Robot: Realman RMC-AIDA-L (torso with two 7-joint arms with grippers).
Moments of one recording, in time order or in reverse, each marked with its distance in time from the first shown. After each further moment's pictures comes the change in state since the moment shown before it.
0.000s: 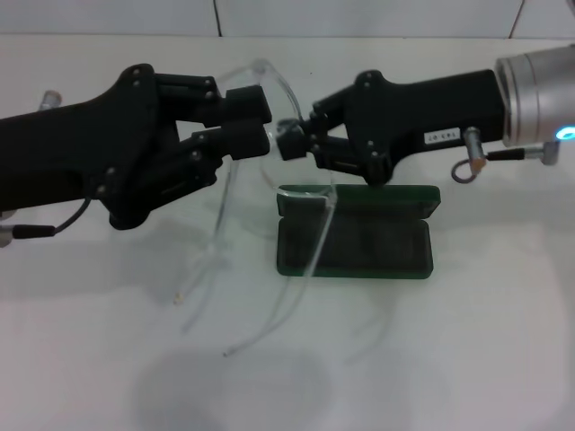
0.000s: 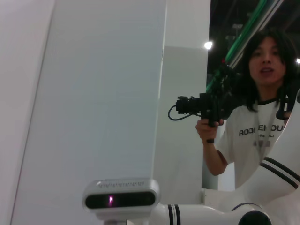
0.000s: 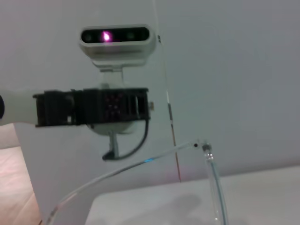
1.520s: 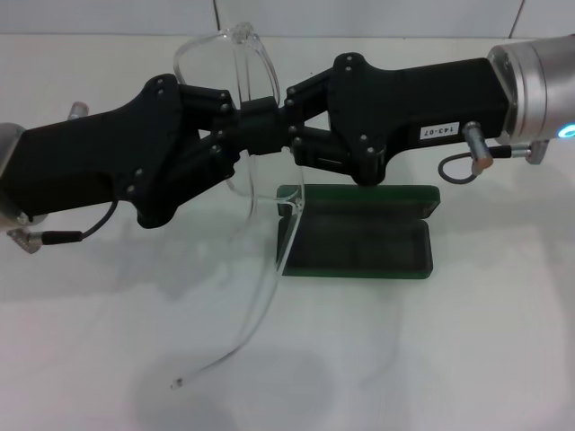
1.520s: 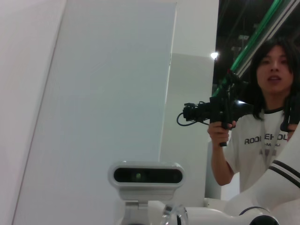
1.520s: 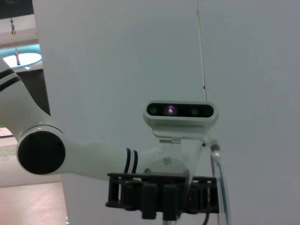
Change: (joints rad) left arm -0.046 -0.002 -0.005 -0.145 0.024 -0.014 0.080; right arm 0.000 -0.001 -0.057 0.002 0.173 -0.067 -0.054
